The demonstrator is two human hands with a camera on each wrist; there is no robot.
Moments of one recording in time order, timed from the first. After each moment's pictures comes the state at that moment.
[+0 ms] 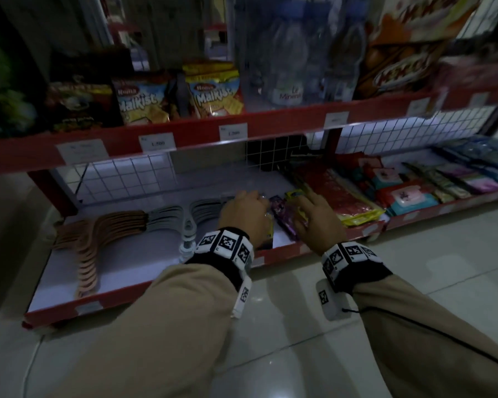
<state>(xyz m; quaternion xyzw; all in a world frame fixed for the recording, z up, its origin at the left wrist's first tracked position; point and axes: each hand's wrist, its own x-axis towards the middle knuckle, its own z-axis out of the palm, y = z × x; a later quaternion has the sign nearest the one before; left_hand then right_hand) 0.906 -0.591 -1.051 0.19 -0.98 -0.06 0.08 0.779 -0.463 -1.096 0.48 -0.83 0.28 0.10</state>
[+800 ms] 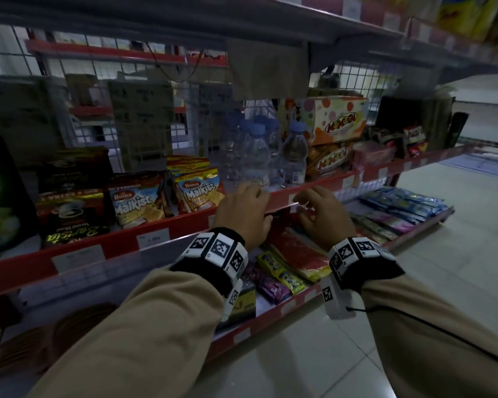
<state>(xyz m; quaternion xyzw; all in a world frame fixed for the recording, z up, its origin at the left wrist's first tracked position) 0.880 -0.618 -0.914 0.03 -0.96 0.04 0.26 0.765 -0.457 -0.943 0.40 -0.83 0.28 0.28</state>
